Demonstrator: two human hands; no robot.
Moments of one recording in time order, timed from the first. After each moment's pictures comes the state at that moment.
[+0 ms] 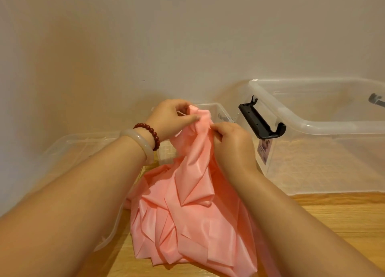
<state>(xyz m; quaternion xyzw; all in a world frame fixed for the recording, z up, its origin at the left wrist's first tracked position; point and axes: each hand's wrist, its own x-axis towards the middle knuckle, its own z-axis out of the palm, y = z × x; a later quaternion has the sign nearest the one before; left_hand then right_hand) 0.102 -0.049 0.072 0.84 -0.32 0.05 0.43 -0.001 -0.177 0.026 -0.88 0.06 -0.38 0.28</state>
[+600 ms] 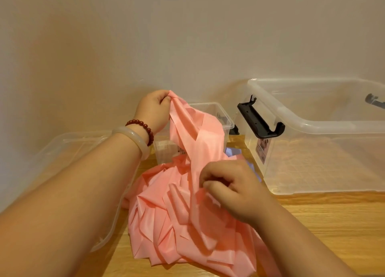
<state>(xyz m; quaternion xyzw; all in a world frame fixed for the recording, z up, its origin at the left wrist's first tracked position) 0.123 -0.037 0.068 0.82 -0.21 0.11 0.51 -0.067 -0.170 0.017 -0.88 -0.15 -0.21 0.40</state>
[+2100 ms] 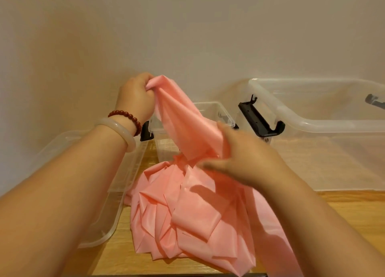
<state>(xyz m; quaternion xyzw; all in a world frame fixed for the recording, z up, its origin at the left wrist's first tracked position) 0.121 -0.009 0.096 0.86 -0.19 0.26 0.39 -0.052 -0.187 0.059 -0.99 0.07 -0.11 0.11</state>
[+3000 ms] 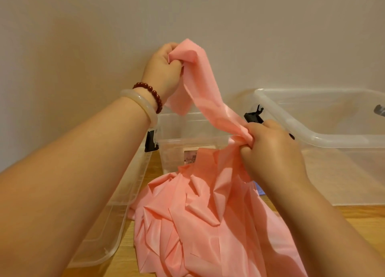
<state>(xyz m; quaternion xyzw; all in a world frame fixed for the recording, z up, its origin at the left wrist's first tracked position) 0.138 -0.049 0.149 0.71 -0.27 0.14 0.63 -0.048 -0.185 0.076 -0.93 0.19 -0.29 0.12</state>
